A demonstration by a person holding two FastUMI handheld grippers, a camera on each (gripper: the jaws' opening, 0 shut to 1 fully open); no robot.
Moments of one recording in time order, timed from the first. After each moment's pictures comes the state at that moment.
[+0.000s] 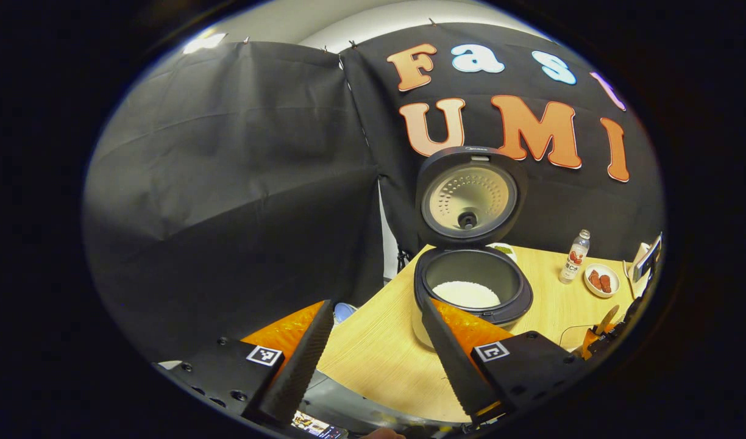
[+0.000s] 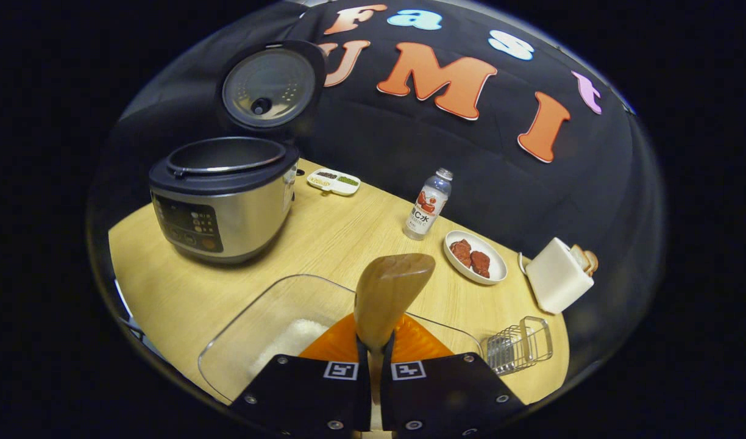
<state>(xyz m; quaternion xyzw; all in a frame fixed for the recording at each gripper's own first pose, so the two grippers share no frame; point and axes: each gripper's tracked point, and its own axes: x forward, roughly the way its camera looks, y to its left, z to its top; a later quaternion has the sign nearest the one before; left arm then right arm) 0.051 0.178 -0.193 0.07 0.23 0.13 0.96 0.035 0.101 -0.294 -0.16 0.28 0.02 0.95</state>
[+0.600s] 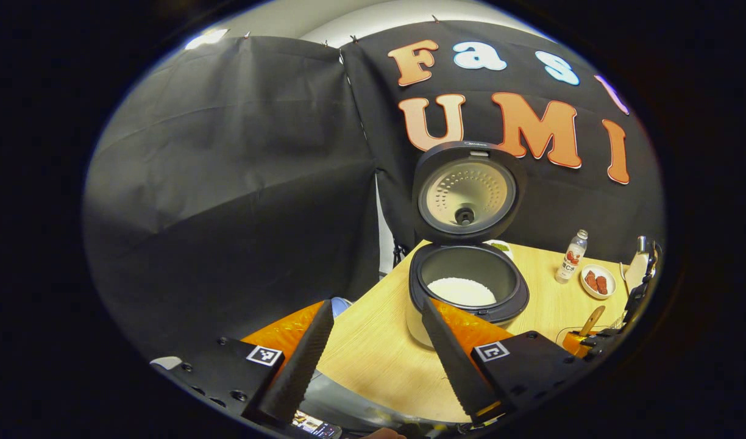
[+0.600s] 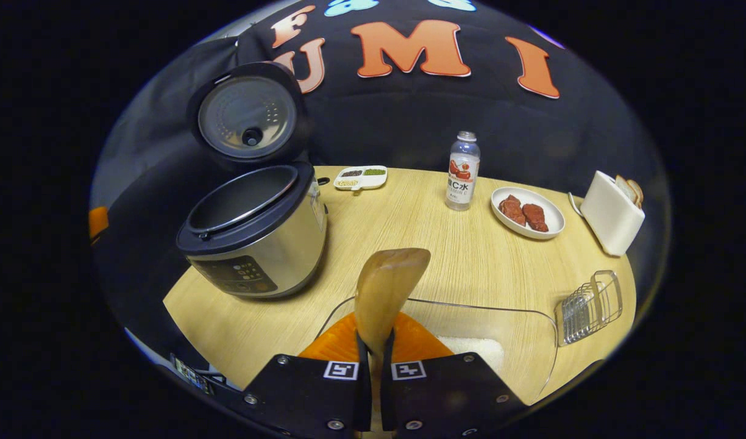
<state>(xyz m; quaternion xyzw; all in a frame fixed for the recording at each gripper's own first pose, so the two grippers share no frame) 0.052 0.175 -0.197 0.06 0.24 0.13 0.96 0.036 0.142 -0.303 0.04 0.35 0.06 0.93</state>
